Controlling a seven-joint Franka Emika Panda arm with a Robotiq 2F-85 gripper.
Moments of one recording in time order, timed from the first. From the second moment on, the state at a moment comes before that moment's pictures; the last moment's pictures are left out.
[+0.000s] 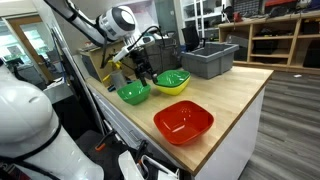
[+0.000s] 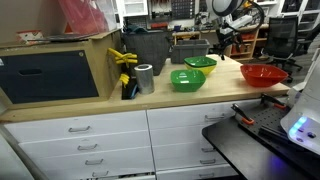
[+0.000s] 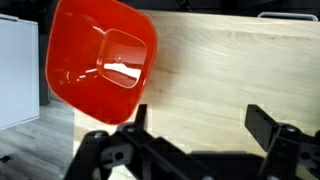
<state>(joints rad) -0.01 -0.09 0.01 -2.46 -0.36 2.12 0.46</state>
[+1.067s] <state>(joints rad) 0.01 0.09 0.02 -2.00 -0.07 2.07 0.30</state>
